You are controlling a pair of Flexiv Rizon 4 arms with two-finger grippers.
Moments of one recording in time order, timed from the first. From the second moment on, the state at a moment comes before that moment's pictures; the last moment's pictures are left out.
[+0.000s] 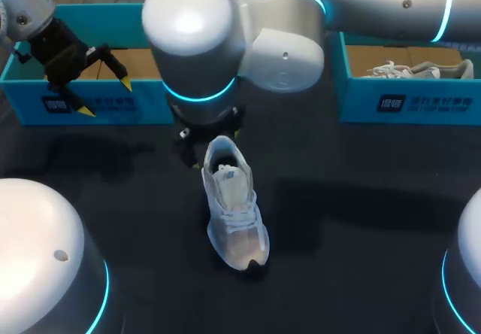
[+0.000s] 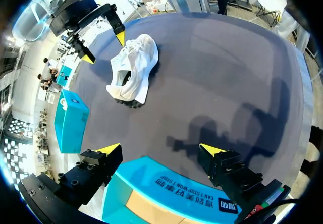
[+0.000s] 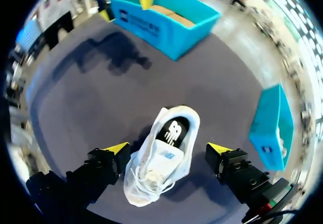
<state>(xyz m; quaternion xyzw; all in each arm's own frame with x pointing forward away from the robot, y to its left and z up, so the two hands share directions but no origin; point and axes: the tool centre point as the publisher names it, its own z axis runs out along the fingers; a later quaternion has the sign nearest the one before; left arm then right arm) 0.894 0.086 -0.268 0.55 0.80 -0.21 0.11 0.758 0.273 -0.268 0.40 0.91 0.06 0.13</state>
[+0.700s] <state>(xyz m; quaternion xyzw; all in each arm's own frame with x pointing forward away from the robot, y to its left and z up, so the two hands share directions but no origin) 0.894 0.086 -0.268 0.55 0.80 -0.21 0.11 0.786 0.264 -0.291 0.17 0.98 0.08 0.09</state>
